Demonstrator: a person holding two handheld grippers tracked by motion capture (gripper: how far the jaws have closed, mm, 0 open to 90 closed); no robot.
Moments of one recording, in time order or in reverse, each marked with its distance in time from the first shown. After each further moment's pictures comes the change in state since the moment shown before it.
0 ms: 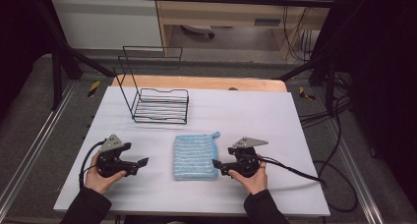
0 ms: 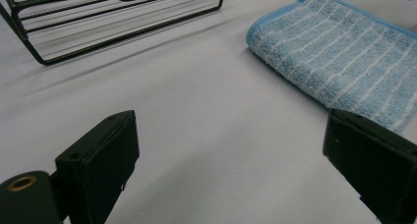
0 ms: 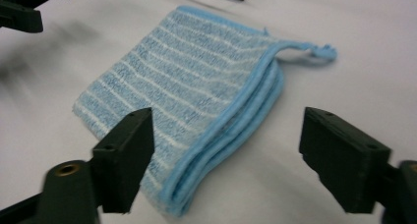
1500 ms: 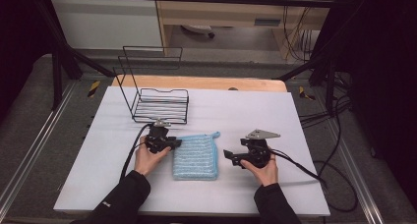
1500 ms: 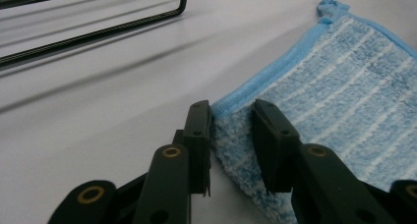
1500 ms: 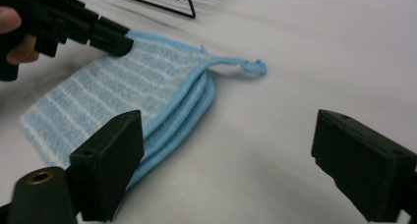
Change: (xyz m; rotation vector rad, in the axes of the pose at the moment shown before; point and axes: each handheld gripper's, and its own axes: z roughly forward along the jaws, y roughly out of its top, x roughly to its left) left arm -0.033 0.060 0.121 0.180 -0.006 -0.137; right arm -0.042 0.004 -0.007 -0.048 -0.050 0.014
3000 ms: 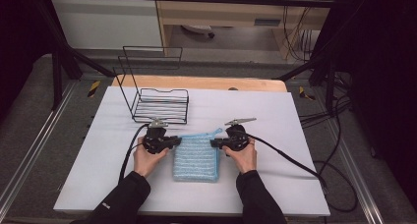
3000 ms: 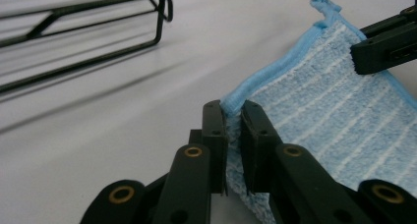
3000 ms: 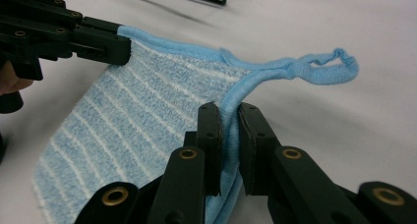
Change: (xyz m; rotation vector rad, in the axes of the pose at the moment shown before) left arm -0.005 0.000 -0.019 -0.102 -0.079 0.031; right arm 0.009 0.033 0.060 0.155 0.119 0.115
